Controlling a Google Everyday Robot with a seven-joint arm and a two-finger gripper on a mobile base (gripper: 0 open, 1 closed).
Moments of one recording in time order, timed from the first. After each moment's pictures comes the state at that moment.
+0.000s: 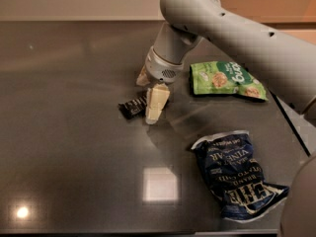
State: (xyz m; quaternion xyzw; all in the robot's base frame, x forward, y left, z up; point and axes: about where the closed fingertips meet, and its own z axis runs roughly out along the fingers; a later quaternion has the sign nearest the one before) arm 0.568 0.029 0.828 -0.77 0.61 0.15 0.15
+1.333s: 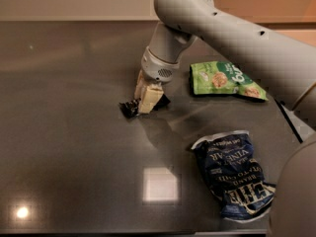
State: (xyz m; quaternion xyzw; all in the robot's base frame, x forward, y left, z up) arm 0.568 0.034 0.824 -0.77 0.60 0.15 0.13
